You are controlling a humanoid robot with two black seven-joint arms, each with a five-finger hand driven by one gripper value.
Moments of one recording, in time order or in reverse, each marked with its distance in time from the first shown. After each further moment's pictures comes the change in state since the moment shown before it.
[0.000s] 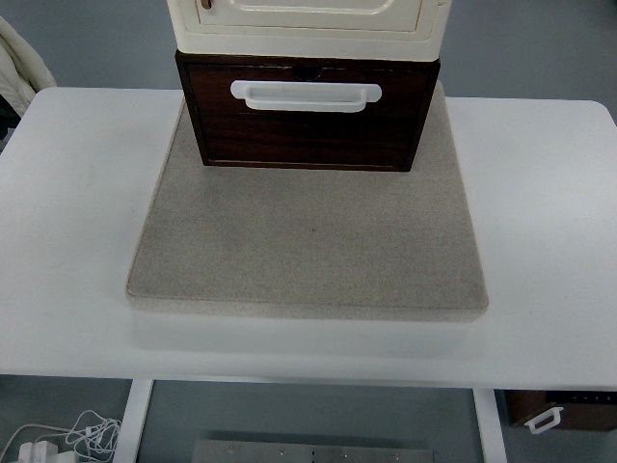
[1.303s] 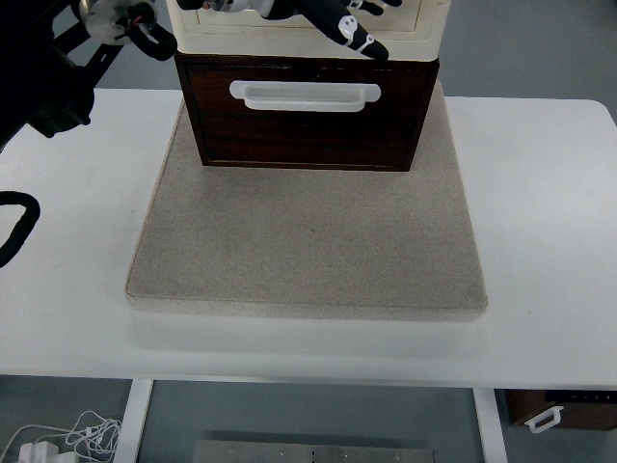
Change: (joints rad) left arm 0.099 -0.063 0.405 -0.612 0.402 -0.353 0.286; right arm 0.000 0.000 0.004 0.000 0.001 -0.001 0.000
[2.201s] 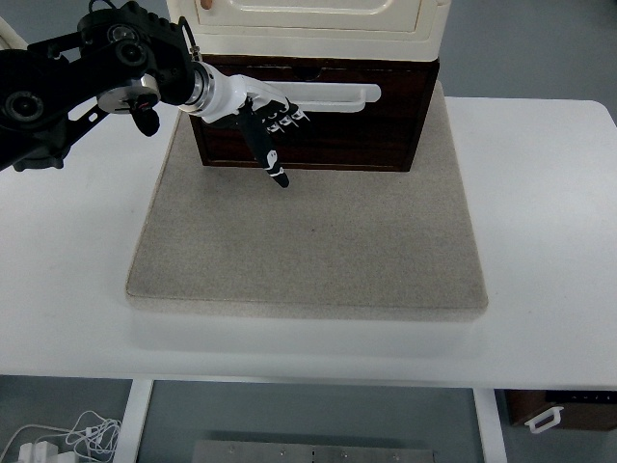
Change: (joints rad) left arm -0.002 0.093 0.467 -0.003 0.025 0.010 0.231; right arm 0.000 0.000 0.000 0.000 0.000 0.000 0.000
